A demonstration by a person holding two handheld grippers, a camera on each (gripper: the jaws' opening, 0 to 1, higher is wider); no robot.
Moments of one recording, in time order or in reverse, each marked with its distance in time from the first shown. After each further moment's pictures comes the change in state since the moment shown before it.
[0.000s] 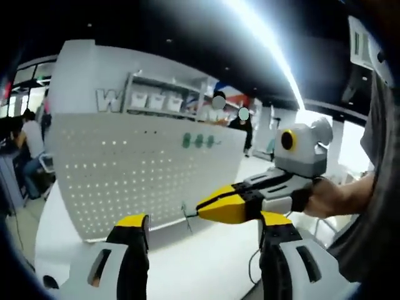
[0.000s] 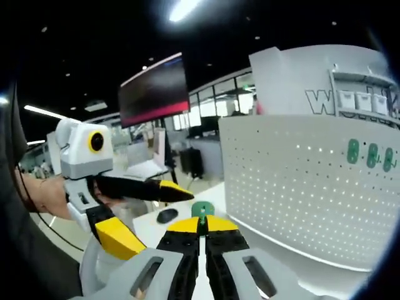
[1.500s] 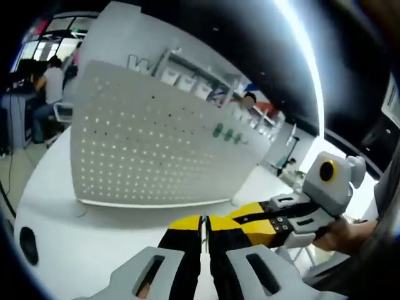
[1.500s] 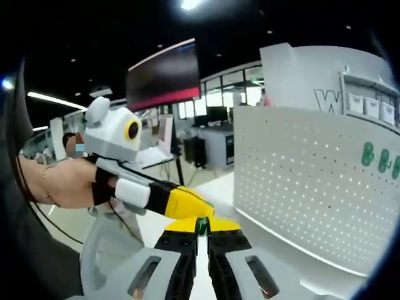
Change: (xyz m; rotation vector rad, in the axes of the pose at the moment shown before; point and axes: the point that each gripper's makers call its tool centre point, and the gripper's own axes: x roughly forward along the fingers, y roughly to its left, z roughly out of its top) left arm 0.001 0.035 -0.017 -0.302 0.061 0.041; right arm 0.019 0.025 -0.015 -0.011 0.071 0.035
